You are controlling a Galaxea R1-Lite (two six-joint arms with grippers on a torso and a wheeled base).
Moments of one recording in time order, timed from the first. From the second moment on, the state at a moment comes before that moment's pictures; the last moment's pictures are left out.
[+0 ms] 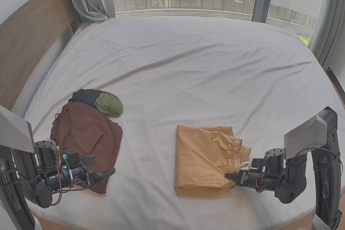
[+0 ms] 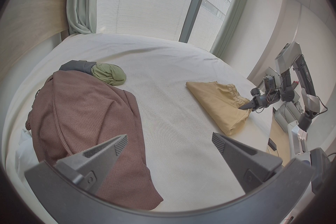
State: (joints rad) left arm -0.03 2.15 -0.09 -1.55 -0.52 0.13; right arm 0.32 2.50 -0.32 -1.55 0.36 0.58
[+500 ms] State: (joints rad) left arm -0.03 2.15 -0.08 -1.55 -0.52 0.13; right arm 0.36 2.33 -0.29 -1.55 0.45 0.58
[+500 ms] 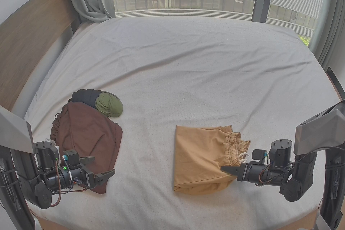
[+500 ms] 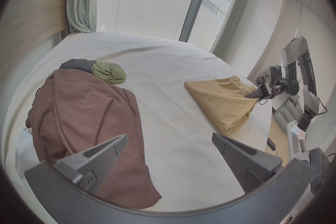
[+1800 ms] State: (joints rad) left arm -0.03 2.15 -0.05 -1.55 -0.52 0.15; right arm 0.43 2.07 -0.41 -1.54 0.46 0.64
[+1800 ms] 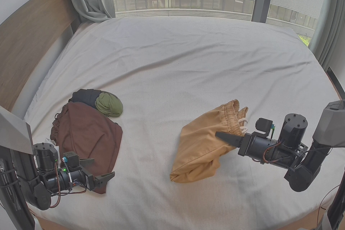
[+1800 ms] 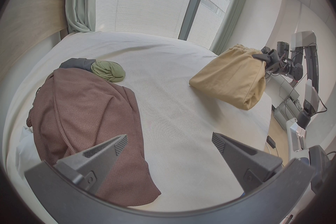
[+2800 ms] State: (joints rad) left arm -0.03 2.16 -0.06 -1.55 -0.52 0.15; right arm 0.41 2.12 -0.96 -1.15 0.46 0.69
